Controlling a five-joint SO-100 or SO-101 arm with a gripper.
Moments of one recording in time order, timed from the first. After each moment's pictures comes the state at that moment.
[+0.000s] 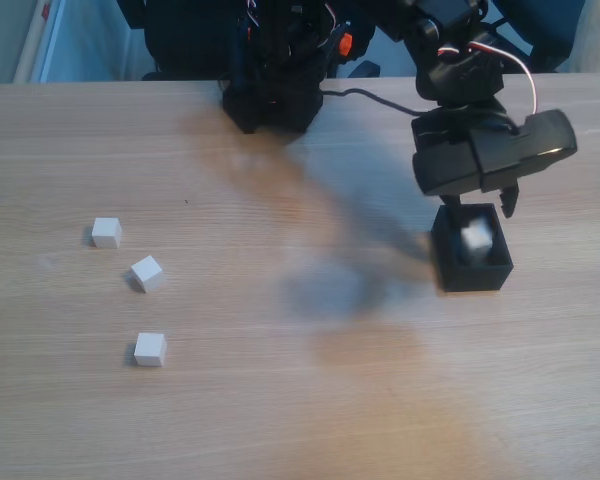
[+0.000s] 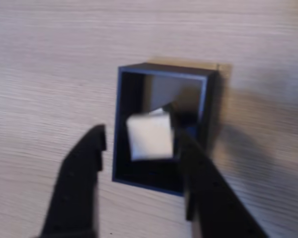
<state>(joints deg) -38.8 103.2 103.7 47.2 -49.0</state>
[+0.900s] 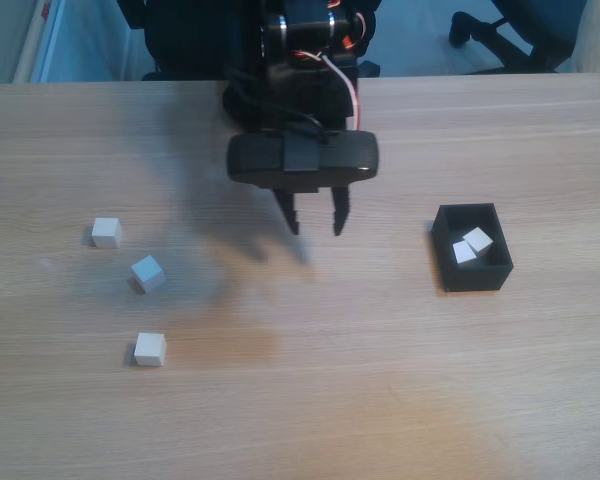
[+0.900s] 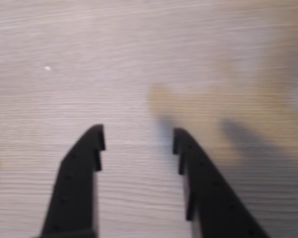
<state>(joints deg) -6.3 127.0 129.6 50.1 -76.5</state>
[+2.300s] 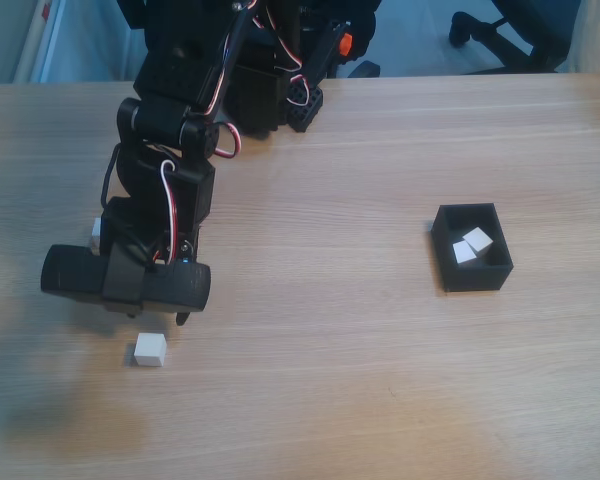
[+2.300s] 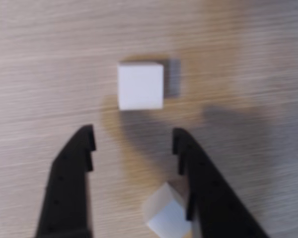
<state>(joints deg) 22.3 83.3 95.4 40.4 -105.6</state>
